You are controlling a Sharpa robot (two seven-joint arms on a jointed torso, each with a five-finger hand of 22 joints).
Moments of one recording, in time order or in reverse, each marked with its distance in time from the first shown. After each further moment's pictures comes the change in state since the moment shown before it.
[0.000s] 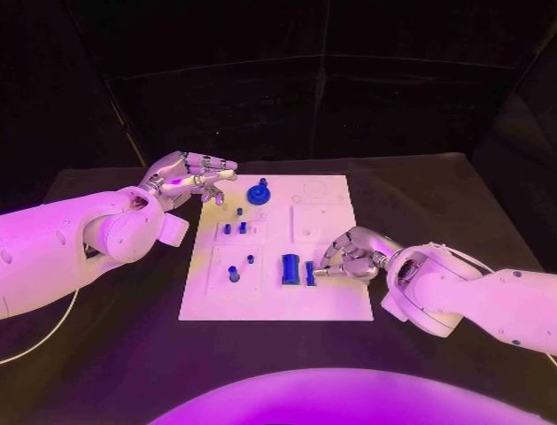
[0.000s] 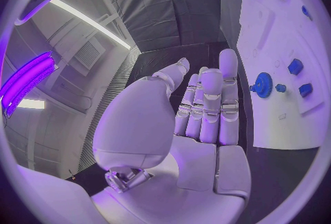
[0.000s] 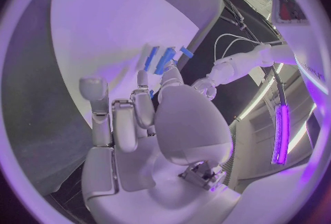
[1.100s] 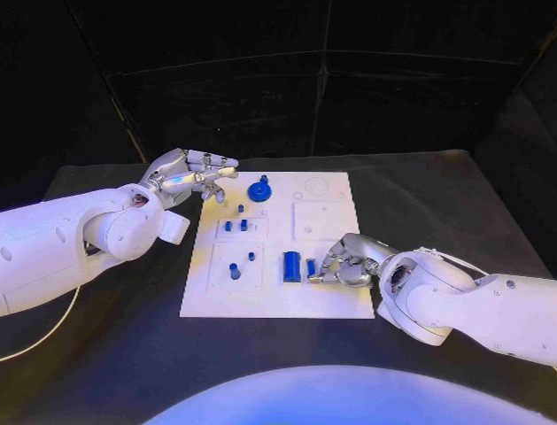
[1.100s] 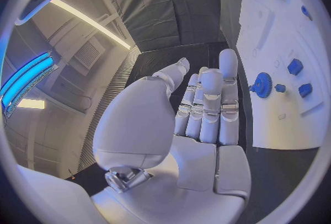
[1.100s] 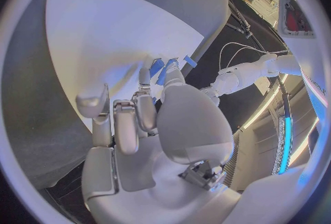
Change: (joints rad) left arm 0.000 -0.005 0.001 0.008 0.000 -0.001 0.000; left_hand 0.002 -0.002 0.003 -0.003 0.000 0.006 0.001 0.000 0.000 0.004 -0.004 0.000 -0.001 0.000 0.000 0.005 0.007 0.000 0.001 -0.001 0.002 0.002; right arm -0.028 0.029 0.002 0.050 -0.167 0.017 -0.205; right_hand -0.064 -0.041 0.029 0.037 -0.021 0.093 -0.040 0.059 0.017 0.092 -0.037 0.157 0.023 -0.003 -0.018 0.078 0.000 -0.017 0.104 -0.021 0.129 0.198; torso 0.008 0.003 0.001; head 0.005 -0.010
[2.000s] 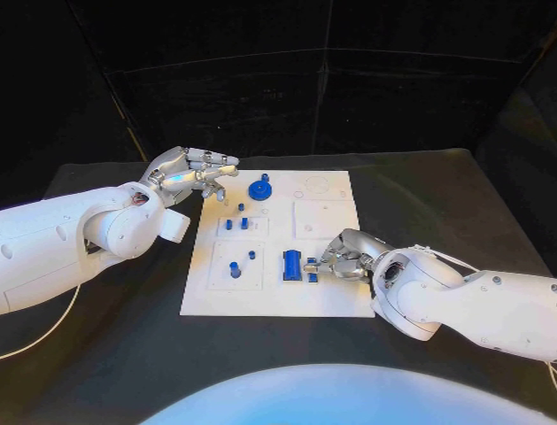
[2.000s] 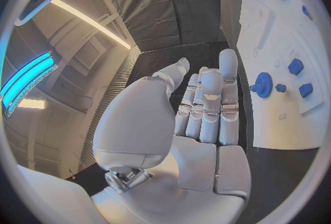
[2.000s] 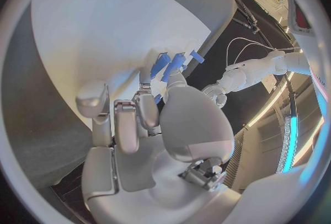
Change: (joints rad) left arm 0.000 -0.003 0.000 0.004 0.000 -0.004 0.004; left_hand 0.000 0.000 0.000 0.000 0.000 0.000 0.000 0.000 0.000 0.000 0.000 0.000 0.000 0.000 0.000 0.000 0.000 0.000 0.000 0.000 0.000 0.000; right arm 0.000 0.044 0.000 -0.035 0.004 -0.049 -0.058; right_hand -0.093 0.004 0.011 0.056 -0.005 0.004 -0.004 -0.004 -0.013 -0.003 -0.004 -0.009 -0.002 0.000 0.000 0.000 0.000 0.000 0.000 0.000 0.000 -0.004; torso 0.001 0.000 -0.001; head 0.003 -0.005
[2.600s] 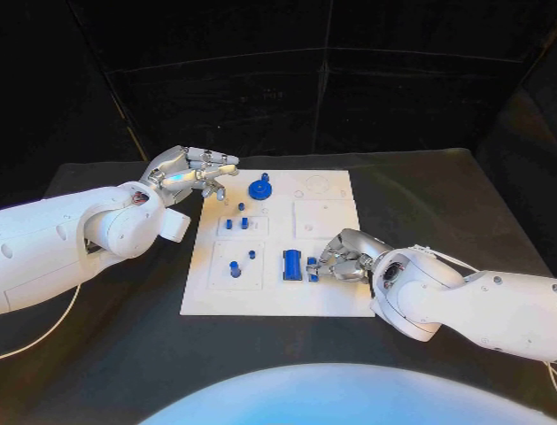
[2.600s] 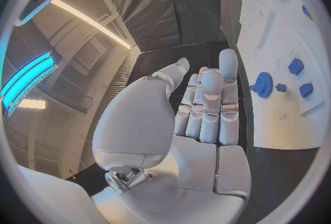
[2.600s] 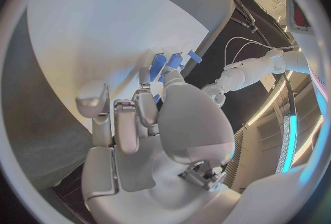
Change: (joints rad) left arm 0.000 0.001 0.000 0.000 0.000 -0.002 0.003; left_hand -0.004 -0.004 0.006 0.000 0.000 0.000 0.000 0.000 0.001 0.000 0.000 -0.005 0.000 0.004 -0.004 0.000 0.001 0.000 0.000 0.000 0.000 0.002; right arm 0.000 0.000 0.000 0.009 0.009 -0.001 0.006; right_hand 0.059 -0.026 0.082 -0.006 0.268 0.000 0.000 -0.004 -0.023 -0.003 0.004 -0.005 -0.002 0.000 0.000 0.000 0.000 0.000 0.000 0.000 0.000 -0.001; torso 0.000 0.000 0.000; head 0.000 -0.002
